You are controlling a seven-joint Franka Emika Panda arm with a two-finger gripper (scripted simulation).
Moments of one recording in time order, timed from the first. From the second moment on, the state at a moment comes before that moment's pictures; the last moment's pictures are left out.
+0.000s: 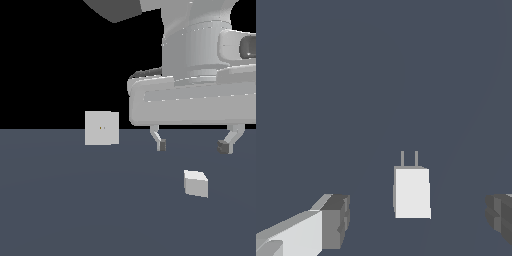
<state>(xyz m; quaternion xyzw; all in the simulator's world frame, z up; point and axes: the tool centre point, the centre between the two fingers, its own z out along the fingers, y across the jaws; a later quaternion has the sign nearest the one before) -0.088 -0.104 0.070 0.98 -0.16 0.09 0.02</state>
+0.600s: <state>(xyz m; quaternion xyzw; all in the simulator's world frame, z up) -0.093 -0.109 0.062 0.98 -0.17 0.09 0.02</state>
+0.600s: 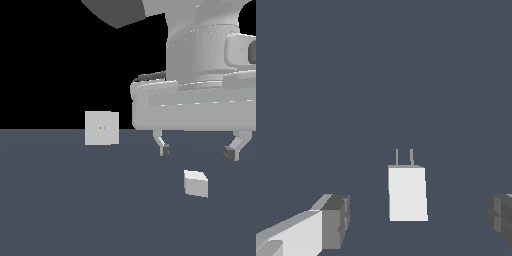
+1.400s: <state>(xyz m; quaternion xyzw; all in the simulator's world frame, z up) -0.094 -0.108 0.020 0.98 -0.17 0.09 0.02</state>
